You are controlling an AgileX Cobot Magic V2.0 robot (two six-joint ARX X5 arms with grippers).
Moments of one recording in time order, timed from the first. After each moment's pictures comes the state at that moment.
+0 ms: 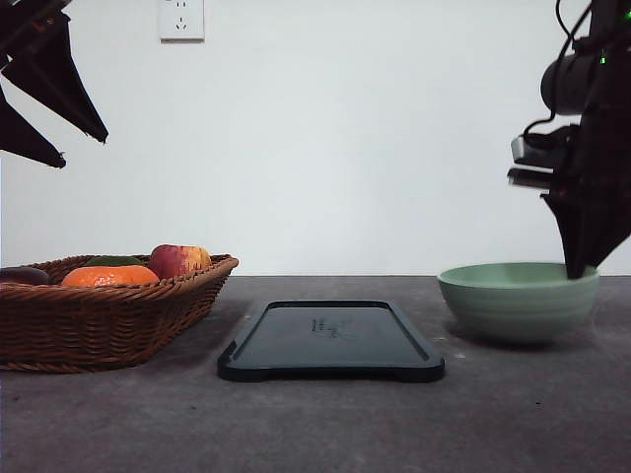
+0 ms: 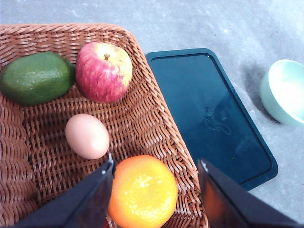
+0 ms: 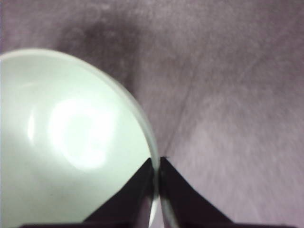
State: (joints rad) left_arx -0.13 1.10 0.86 -0.42 0.40 -0.07; right_arx 0.07 1.81 1.45 -0.95 -0.16 0.02
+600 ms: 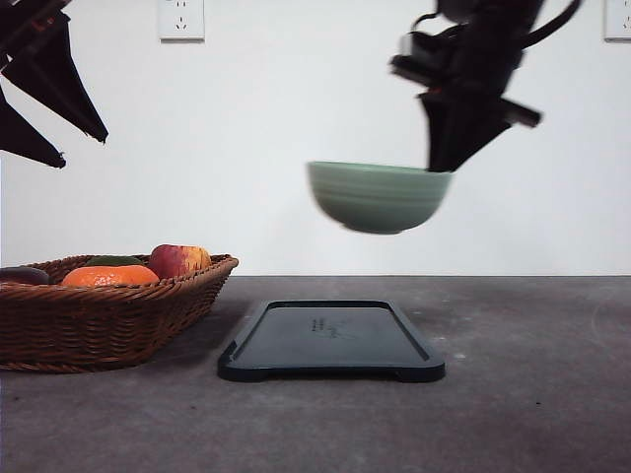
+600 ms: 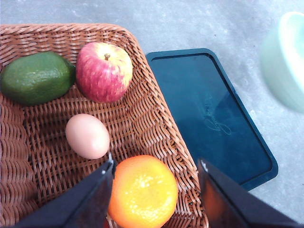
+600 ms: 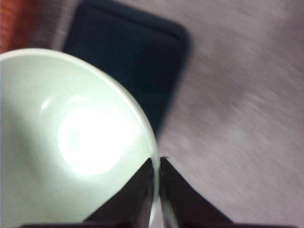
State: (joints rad) left_arx -0.13 1.10 0.86 -0.42 0.40 -0.07; right_arx 0.35 1.87 1.76 -1.02 -0.23 0.07
